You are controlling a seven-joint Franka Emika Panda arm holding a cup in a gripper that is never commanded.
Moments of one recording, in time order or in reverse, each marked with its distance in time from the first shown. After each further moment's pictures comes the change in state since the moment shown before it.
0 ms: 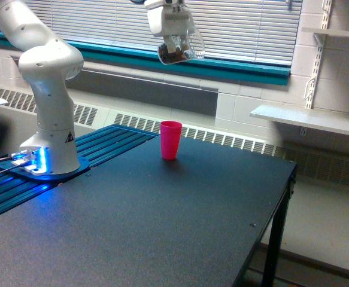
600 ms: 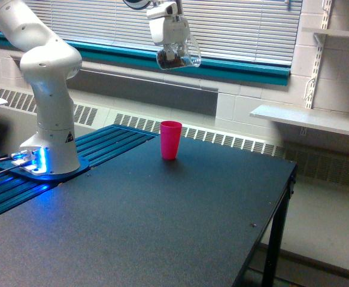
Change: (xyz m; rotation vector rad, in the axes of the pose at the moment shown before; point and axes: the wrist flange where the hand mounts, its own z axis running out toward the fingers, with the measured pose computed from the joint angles) arm -0.061 -0.009 0.014 -0.013 -0.060 -0.061
